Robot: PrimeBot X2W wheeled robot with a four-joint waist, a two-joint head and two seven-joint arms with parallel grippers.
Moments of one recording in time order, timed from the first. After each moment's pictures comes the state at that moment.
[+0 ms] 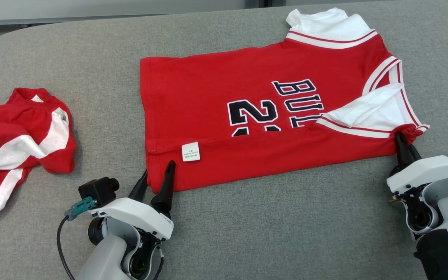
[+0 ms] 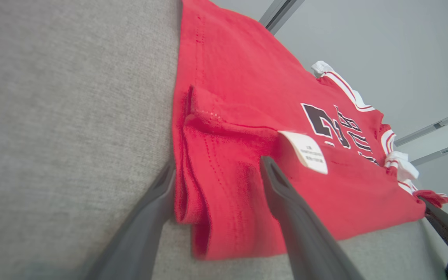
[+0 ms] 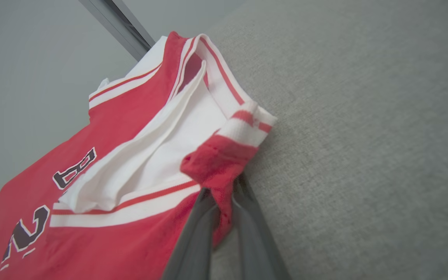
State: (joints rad) left arm -0.36 0.06 -0.36 0.62 -0.84 -0.11 -0.15; right arm -0.56 -0.16 0.05 0.83 0.73 0.13 -0.11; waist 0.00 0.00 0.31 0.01
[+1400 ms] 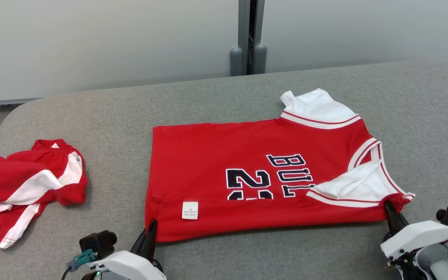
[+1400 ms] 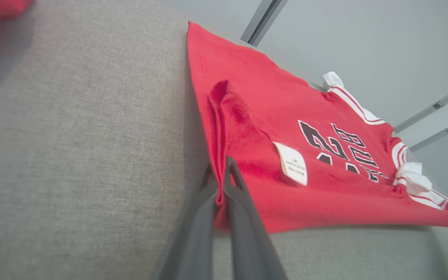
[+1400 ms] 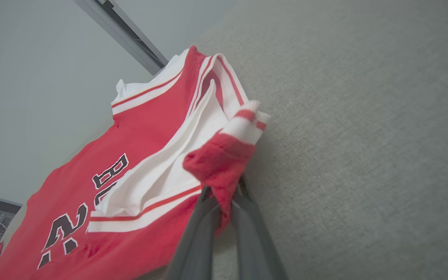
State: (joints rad) left arm -0.20 0.10 -0.41 0.66 -0.81 -0.07 -0.22; right arm -0.34 -0.18 0.18 0.83 0.89 0.13 -0.15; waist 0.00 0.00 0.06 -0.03
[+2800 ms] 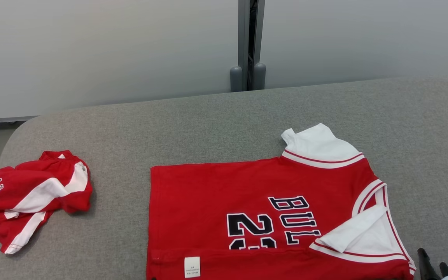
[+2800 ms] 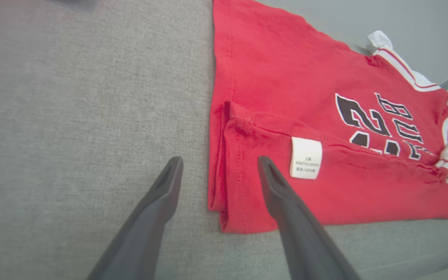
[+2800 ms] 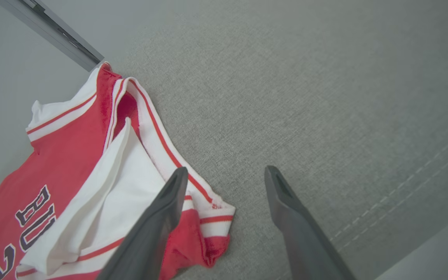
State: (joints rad) left arm 0.15 0.23 -0.46 0.28 -0.77 0.14 -0.12; right arm -0.03 -0.10 -0.21 0.61 0.63 0.13 0.02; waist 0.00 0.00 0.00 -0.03
